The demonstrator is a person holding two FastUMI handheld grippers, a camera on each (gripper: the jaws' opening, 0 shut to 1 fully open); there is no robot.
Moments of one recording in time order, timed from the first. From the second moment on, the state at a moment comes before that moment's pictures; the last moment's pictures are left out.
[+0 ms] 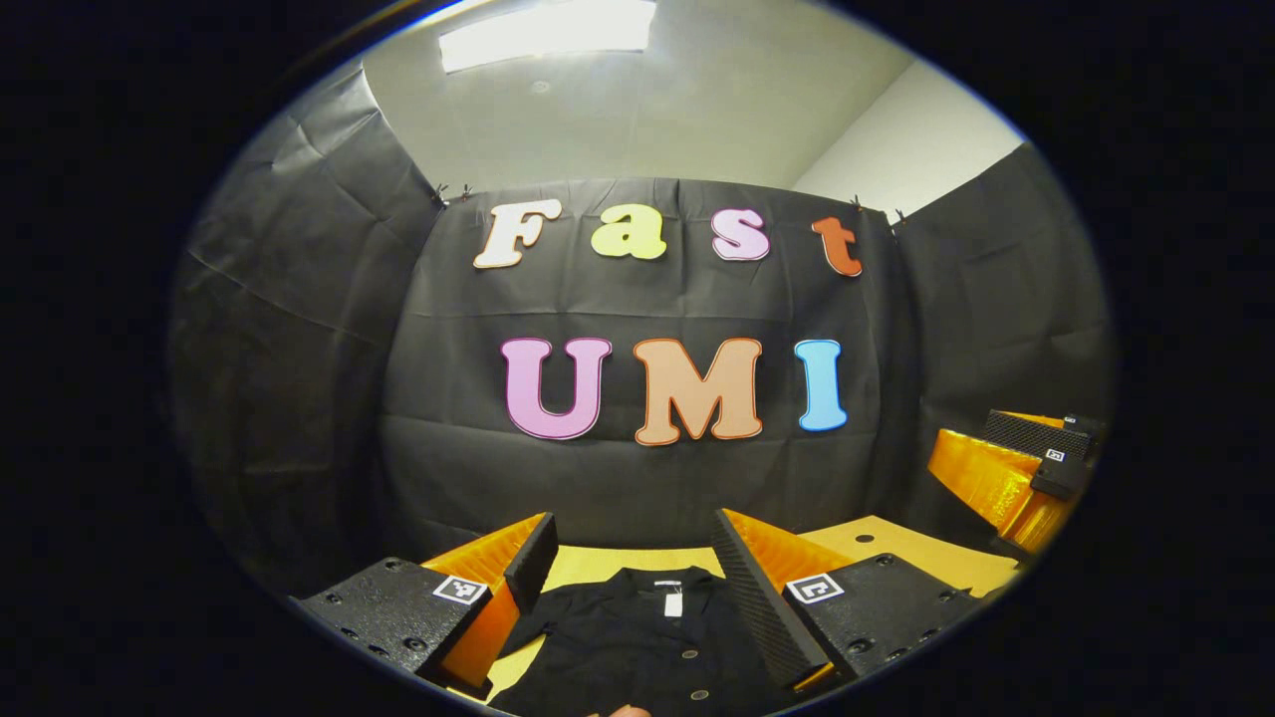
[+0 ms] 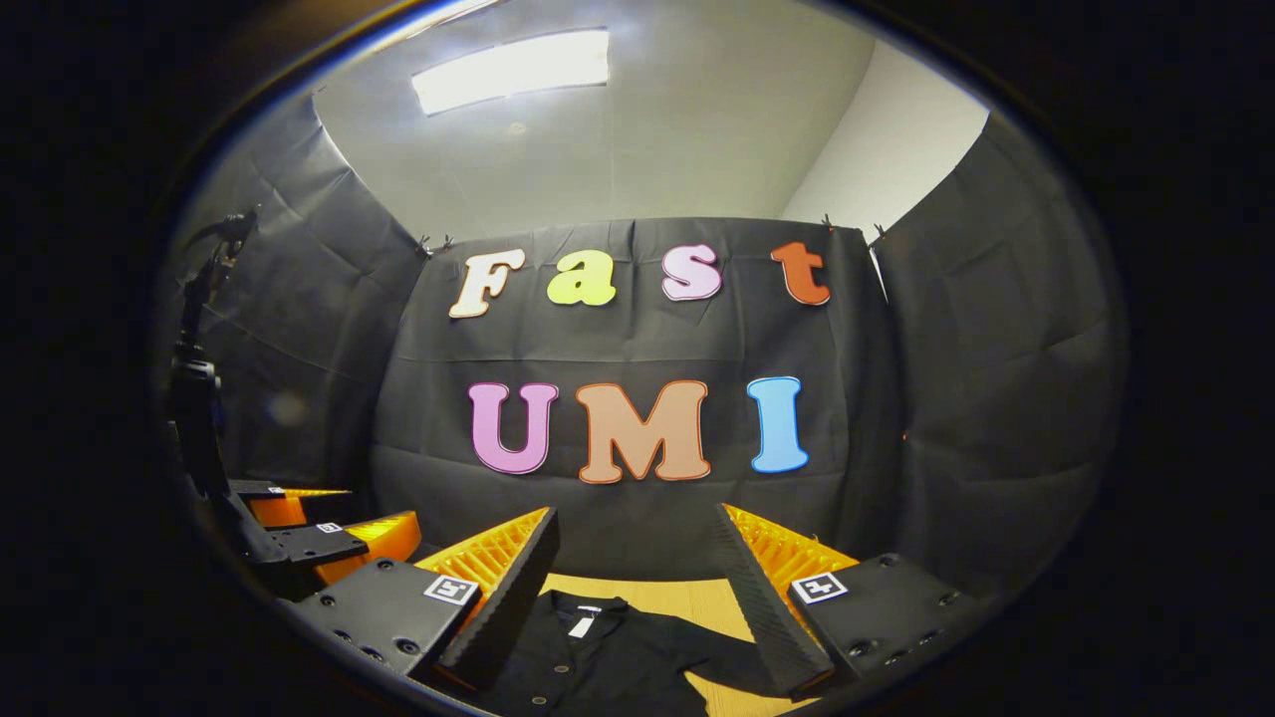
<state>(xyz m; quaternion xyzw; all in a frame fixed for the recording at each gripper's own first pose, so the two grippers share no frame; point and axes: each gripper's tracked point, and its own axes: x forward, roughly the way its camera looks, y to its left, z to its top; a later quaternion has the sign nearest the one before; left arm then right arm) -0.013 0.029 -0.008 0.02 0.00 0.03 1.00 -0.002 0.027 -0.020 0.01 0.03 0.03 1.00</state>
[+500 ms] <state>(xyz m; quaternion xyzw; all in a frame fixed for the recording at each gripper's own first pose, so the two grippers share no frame) -0.014 0.034 -0.013 0.02 0.01 0.03 1.00 -0.001 0.030 -0.023 0.02 0.04 0.03 1.00</state>
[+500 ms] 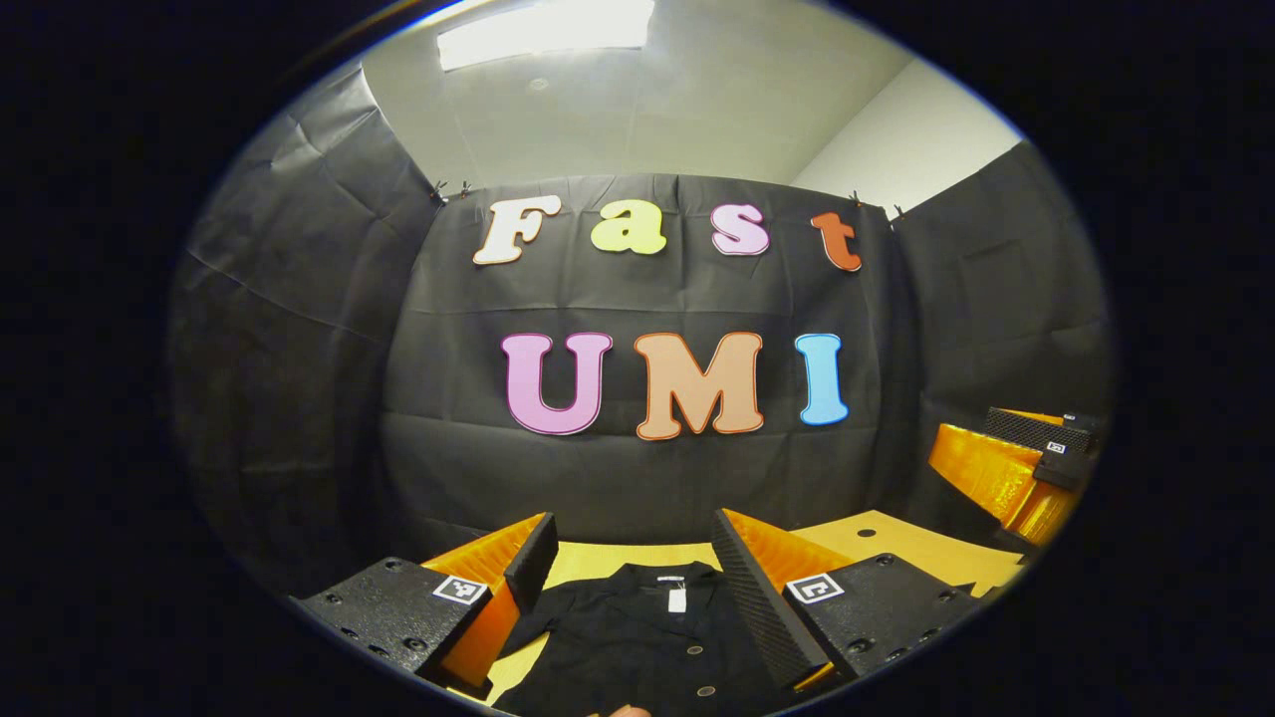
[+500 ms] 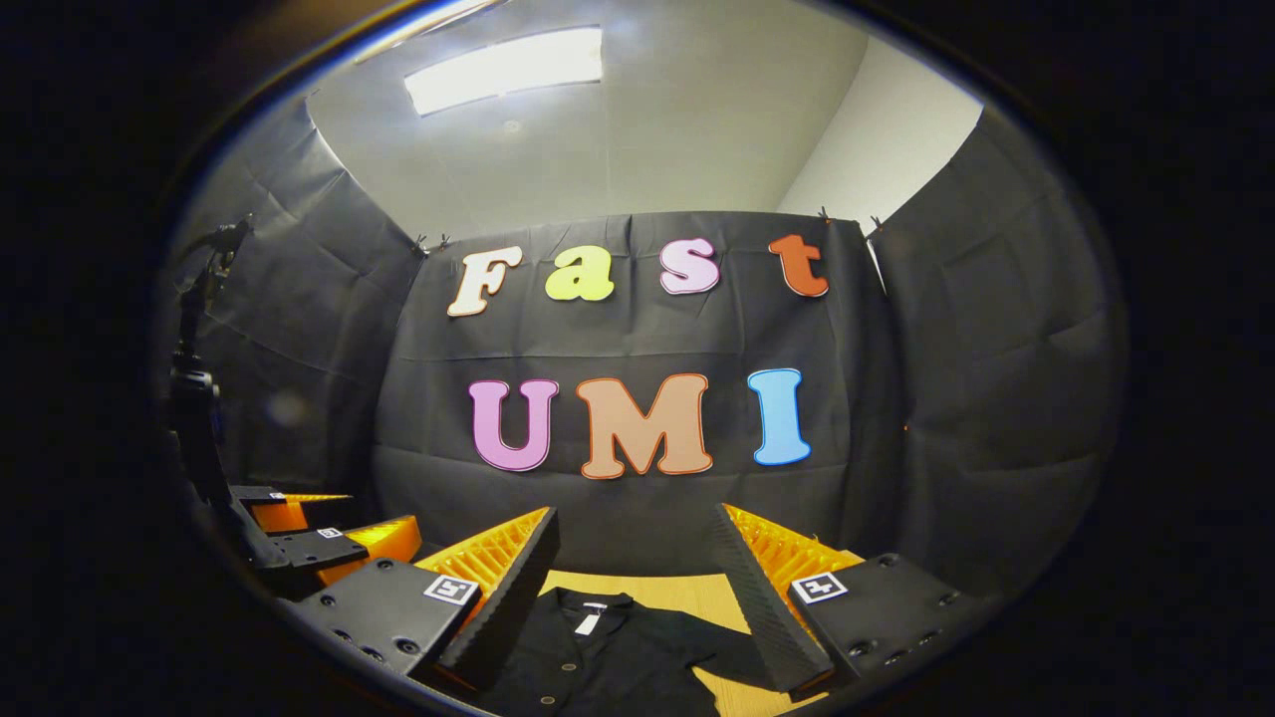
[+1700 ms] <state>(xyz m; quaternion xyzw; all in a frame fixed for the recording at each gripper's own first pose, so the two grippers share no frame) -0.001 0.016 -0.017 0.01 0.02 0.02 1.00 0.023 -0.016 -0.042 -0.01 0.07 0.00 1.00</state>
